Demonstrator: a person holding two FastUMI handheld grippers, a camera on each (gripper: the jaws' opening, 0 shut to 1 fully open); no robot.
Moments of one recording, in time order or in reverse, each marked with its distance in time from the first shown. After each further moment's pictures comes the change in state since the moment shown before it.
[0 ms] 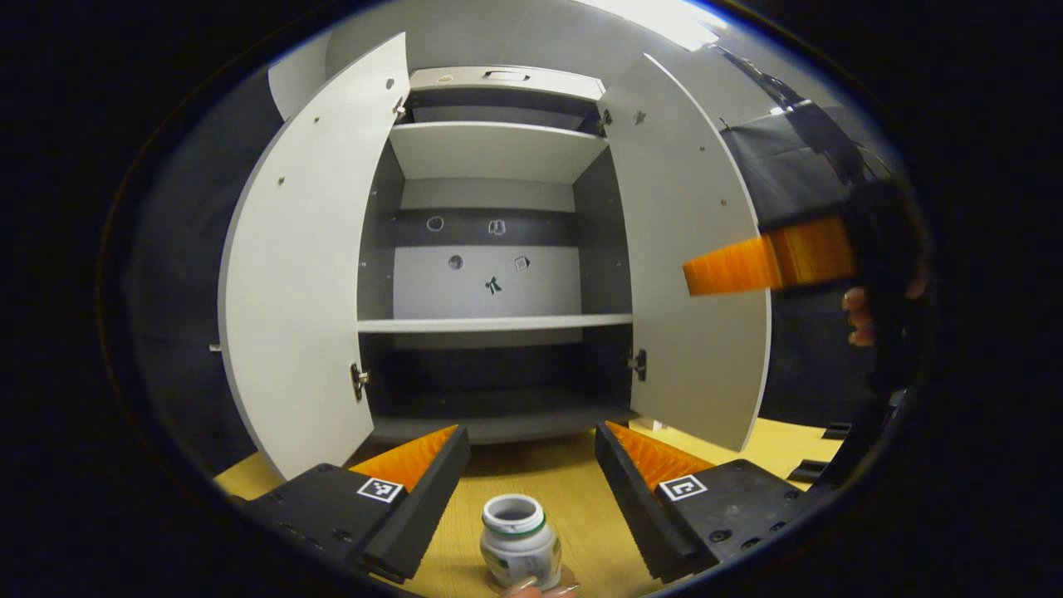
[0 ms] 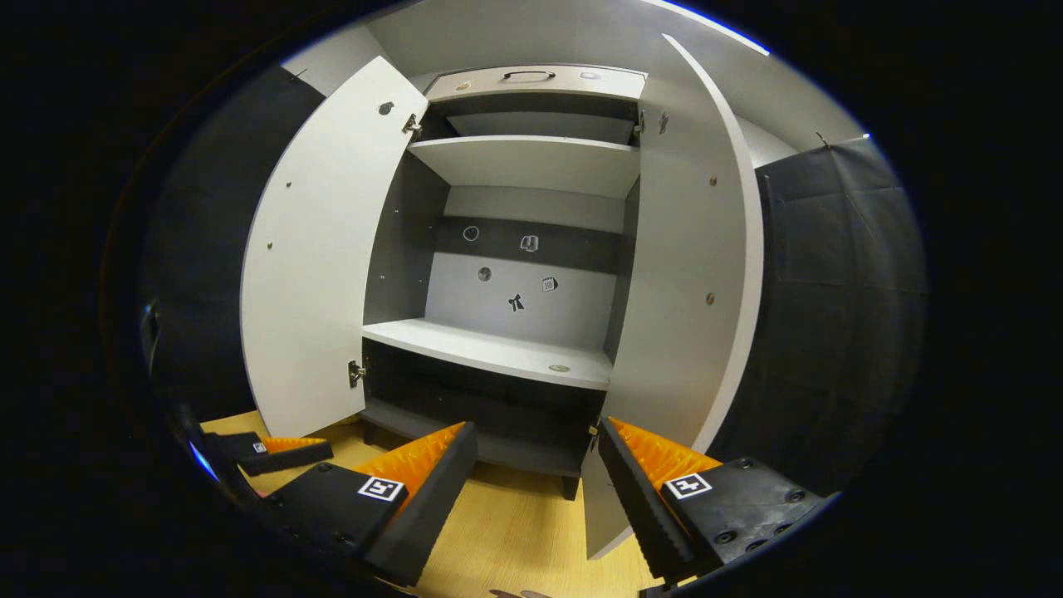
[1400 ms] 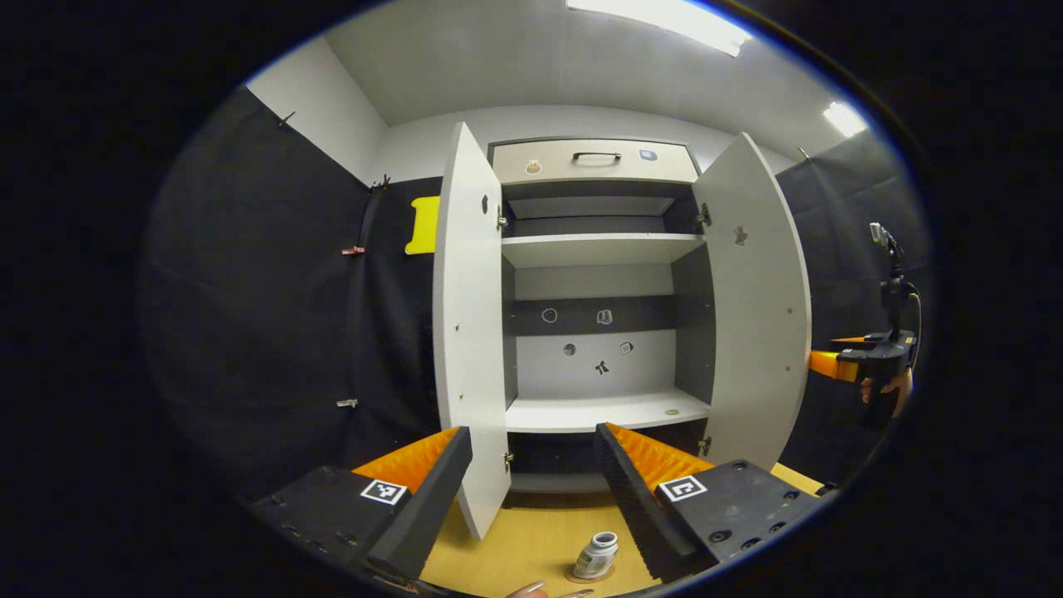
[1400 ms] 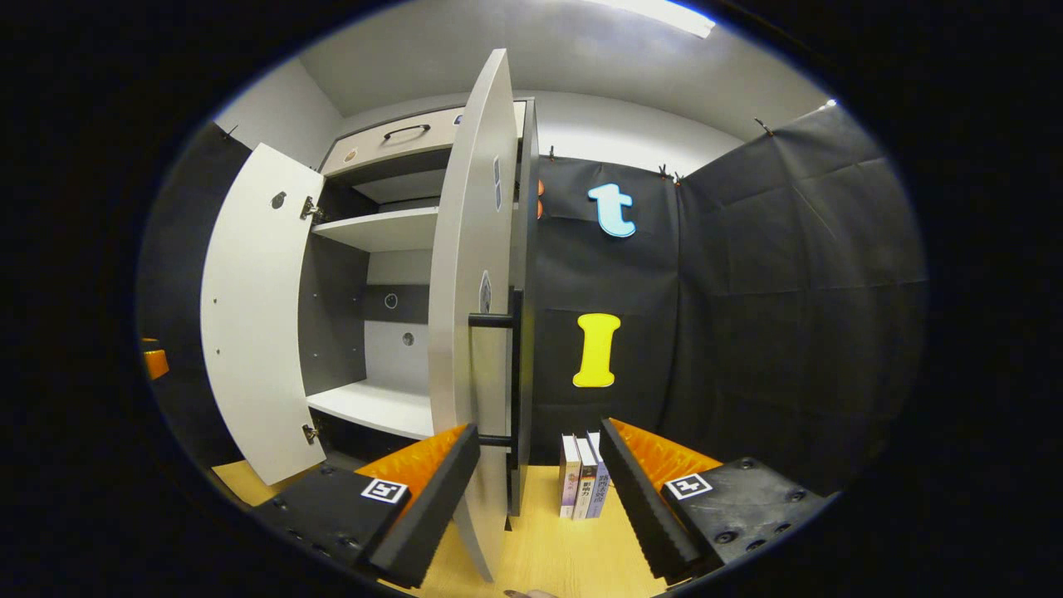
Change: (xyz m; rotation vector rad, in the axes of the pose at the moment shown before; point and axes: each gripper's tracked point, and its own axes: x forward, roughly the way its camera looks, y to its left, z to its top) left arm -0.140 0.101 0.204 0.016 -0.003 0.407; right arm 0.006 -0.175 0.096 0.094 -0.108 -0.090
